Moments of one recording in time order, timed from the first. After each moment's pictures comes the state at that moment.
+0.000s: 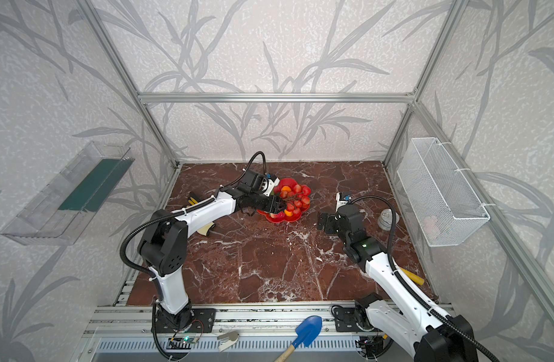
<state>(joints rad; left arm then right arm) -0.53 1.86 1.40 -0.38 0.37 -0.24 0.37 0.96 0.64 -0.23 0.14 0.36</state>
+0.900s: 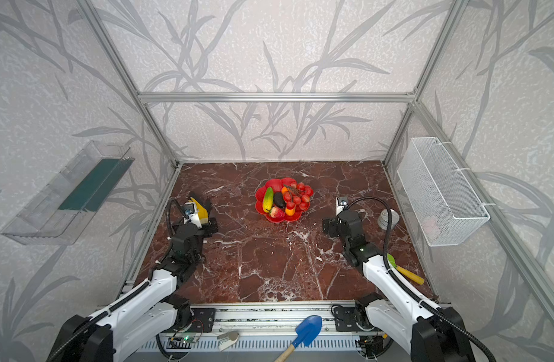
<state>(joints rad) -0.29 0.99 0.28 0.42 -0.57 -0.07 0.31 1.01 0.48 0.02 0.27 0.06</state>
